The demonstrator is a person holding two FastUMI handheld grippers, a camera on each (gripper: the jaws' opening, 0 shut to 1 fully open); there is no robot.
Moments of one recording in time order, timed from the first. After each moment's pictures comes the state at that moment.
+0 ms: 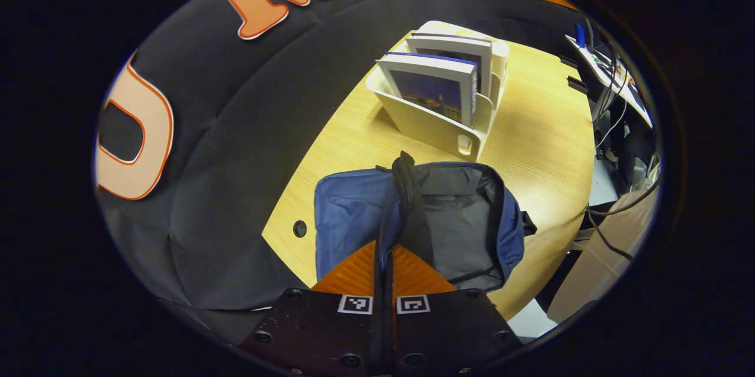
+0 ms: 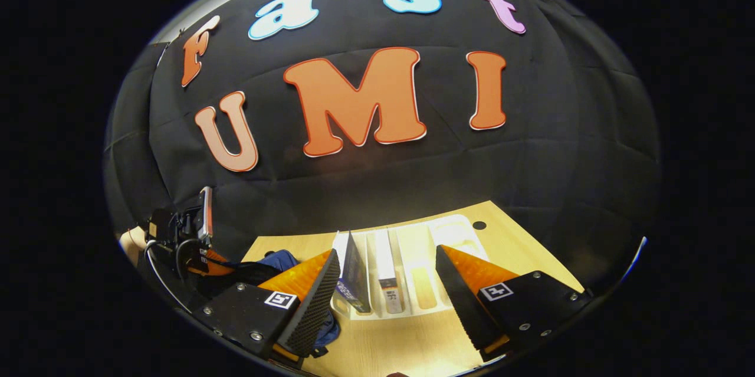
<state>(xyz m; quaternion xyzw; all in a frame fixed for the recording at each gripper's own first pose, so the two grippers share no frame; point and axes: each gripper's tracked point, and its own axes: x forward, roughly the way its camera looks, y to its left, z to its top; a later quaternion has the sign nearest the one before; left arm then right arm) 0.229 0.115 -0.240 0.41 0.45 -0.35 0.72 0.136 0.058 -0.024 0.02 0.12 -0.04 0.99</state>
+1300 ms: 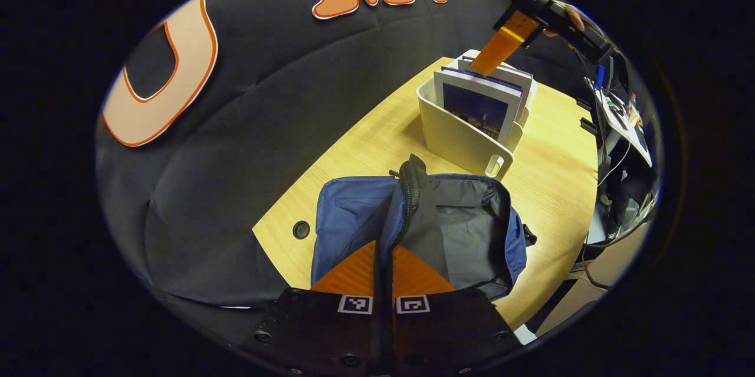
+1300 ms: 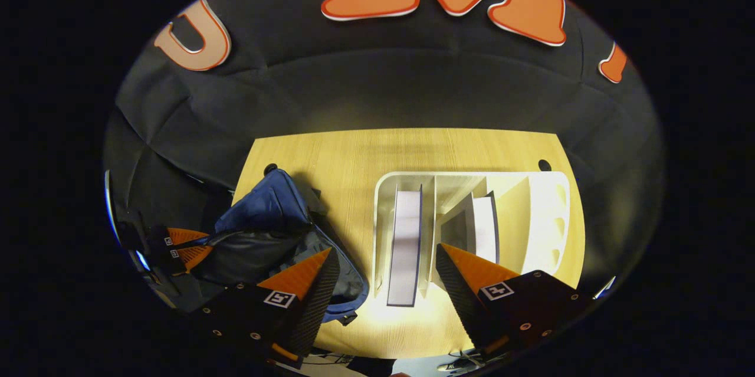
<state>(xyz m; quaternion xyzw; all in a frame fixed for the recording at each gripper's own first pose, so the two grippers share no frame) 0.253 0.155 -0.256 0.31 0.44 -0.35 0.77 0.297 0.158 -0.151 -0.03 0.49 0.01 0.87</state>
